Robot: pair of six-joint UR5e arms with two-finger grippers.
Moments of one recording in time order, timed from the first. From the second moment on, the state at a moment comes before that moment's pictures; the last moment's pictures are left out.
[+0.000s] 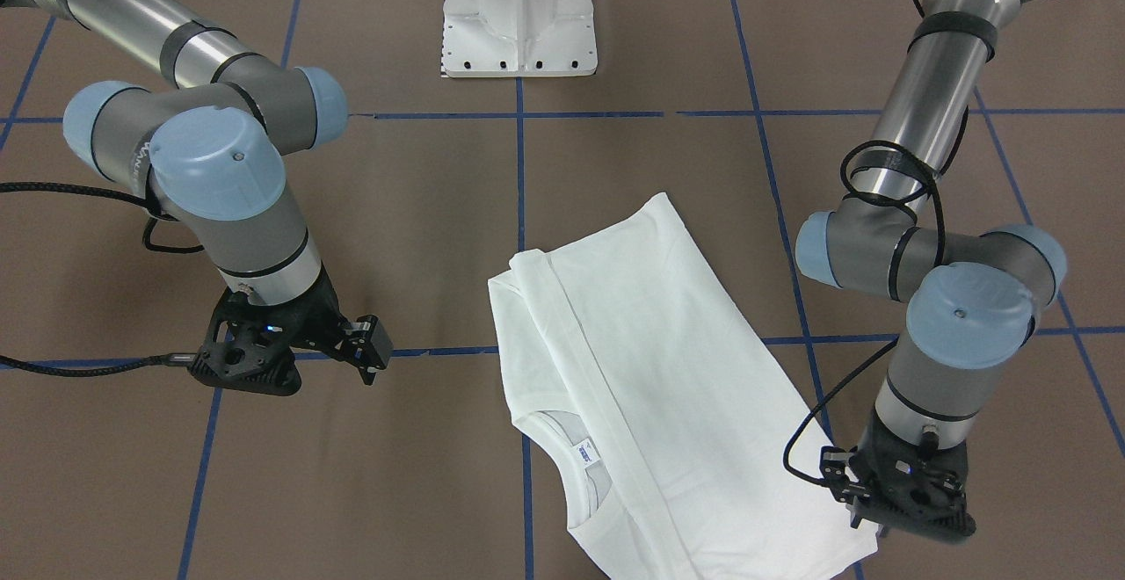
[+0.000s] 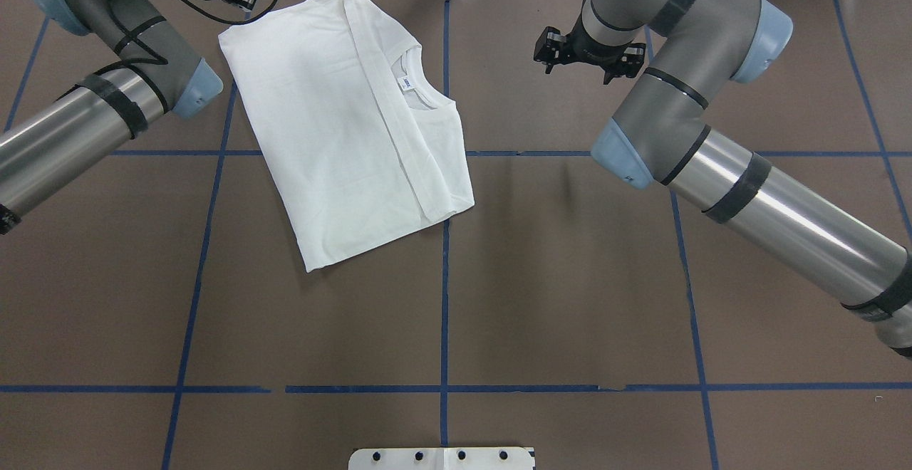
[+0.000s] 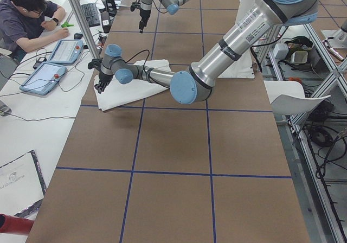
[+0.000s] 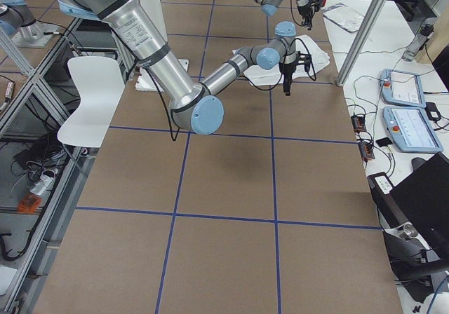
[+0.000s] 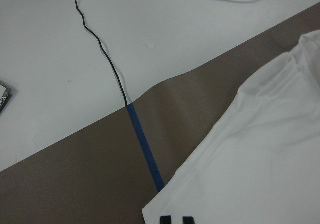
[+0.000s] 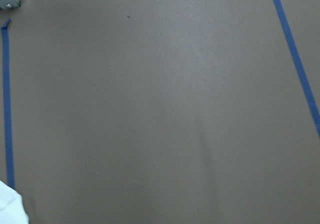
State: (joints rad) left arm -1.03 -2.41 -0.90 -2.23 -1.85 -0.43; right arm 0.84 -0.81 1.40 -1.41 1.90 1.18
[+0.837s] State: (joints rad) left arm -1.05 -2.34 -0.98 -2.24 -1.94 -0.44; right arm 0.67 -0.51 0.90 -1.04 1.65 1.48
